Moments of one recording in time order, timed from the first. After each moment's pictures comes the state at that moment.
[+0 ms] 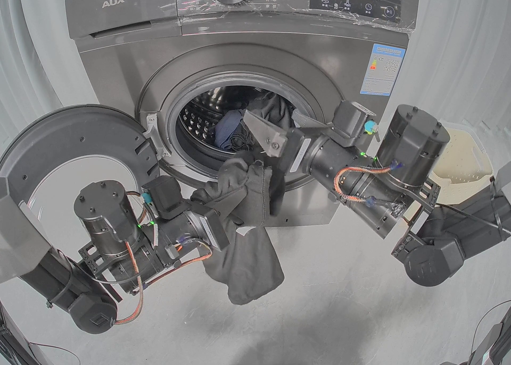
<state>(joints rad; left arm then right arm) -0.62 1.84 -0.50 -1.42 -0.14 -0.34 0.79 1.91 -0.97 -1.17 -0.12 0.23</state>
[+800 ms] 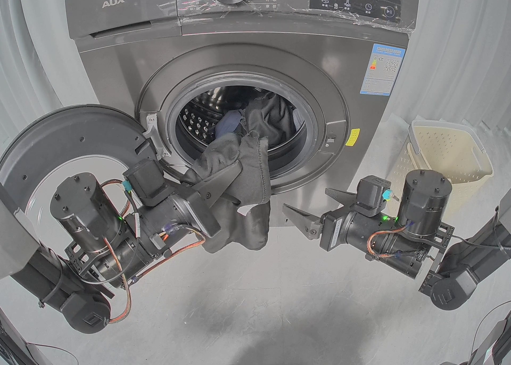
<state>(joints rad) -0.62 1.80 -0.49 -1.55 -0.17 -0.38 0.69 1.86 -0.60 -1.15 -0.03 0.17</state>
